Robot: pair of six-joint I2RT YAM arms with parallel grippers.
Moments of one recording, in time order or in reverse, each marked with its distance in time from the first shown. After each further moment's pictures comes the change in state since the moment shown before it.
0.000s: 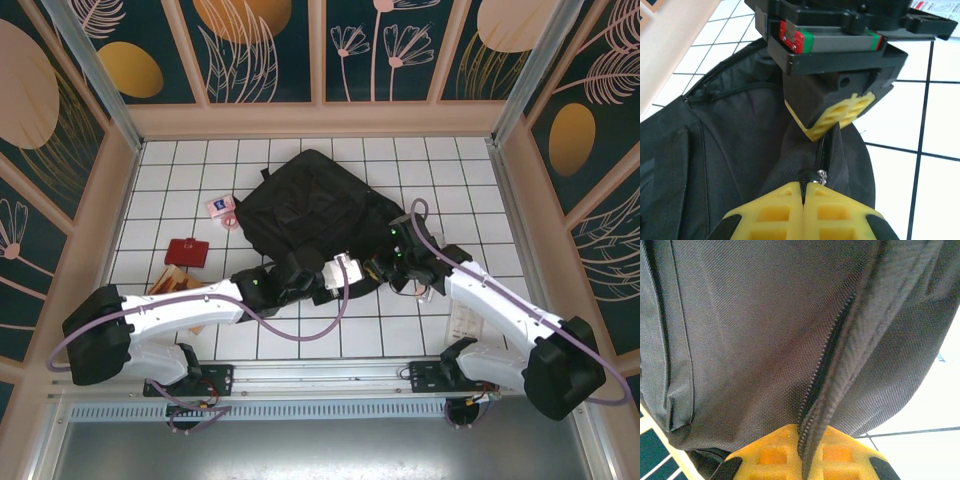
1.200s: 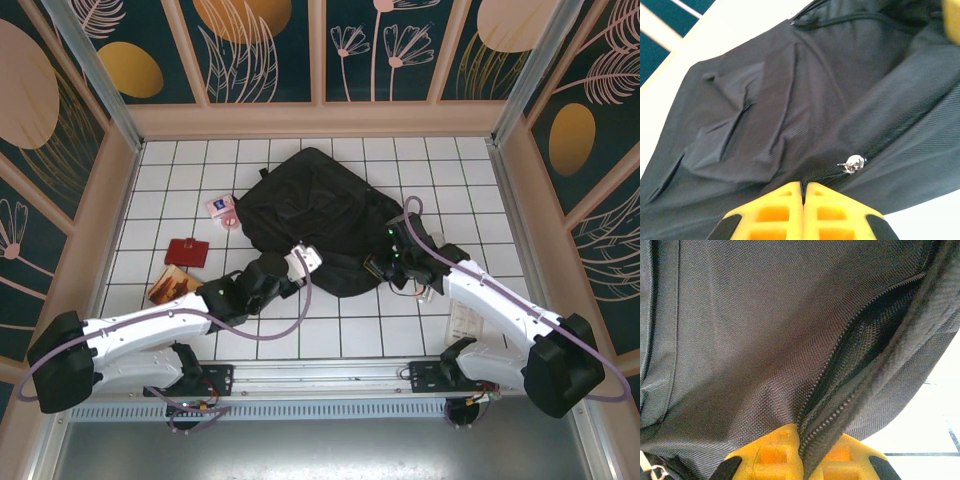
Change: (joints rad) left arm 0.111 -0.238 -0.202 -0.011 -0.301 -0.063; right arm 0.013 0.006 0.011 -0.005 0.074 -0.134
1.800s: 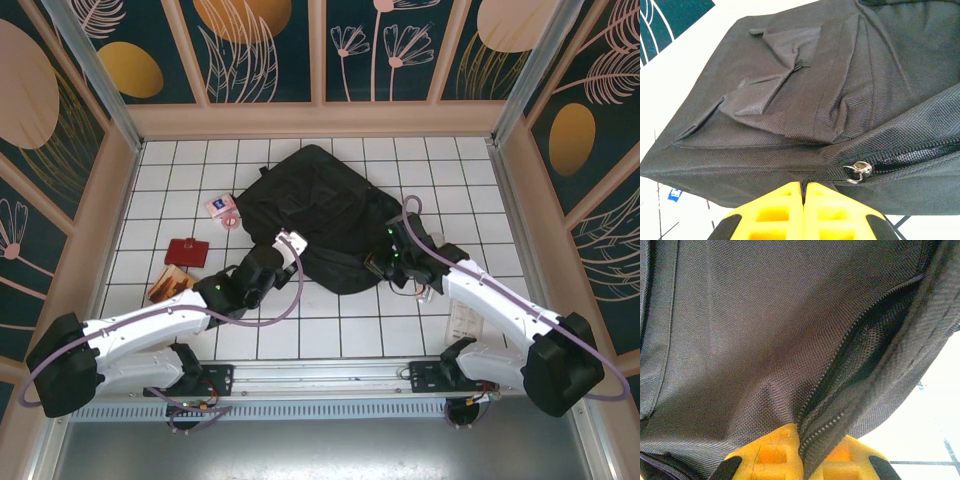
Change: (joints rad) left arm 0.058 0.008 -0.002 -0.018 -0.094 -0.143; right arm 0.003 0.008 0.002 0.011 0.014 -0.029
